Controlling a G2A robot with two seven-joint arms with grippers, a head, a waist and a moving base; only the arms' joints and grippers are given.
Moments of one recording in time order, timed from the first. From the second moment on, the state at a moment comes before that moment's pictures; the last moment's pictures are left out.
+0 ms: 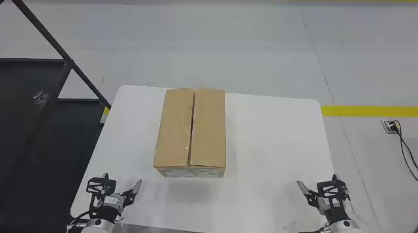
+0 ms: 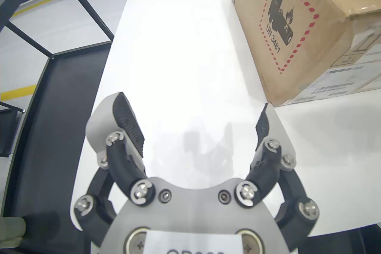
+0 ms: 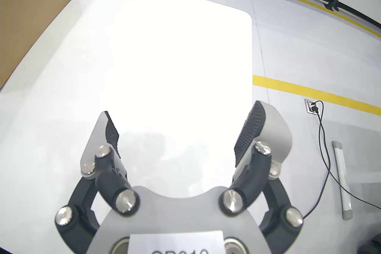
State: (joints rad) left arm 1.73 -1.15 -1.60 -1.80 1.33 0.00 0.00; right arm -1.73 -1.15 1.60 -1.80 -1.33 0.00 0.00
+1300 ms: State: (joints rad) left arm 1.53 -1.15 -1.63 -1.71 1.13 -0.16 0.09; right arm -1.60 -1.17 1.43 -1.95 -1.50 0.05 0.07
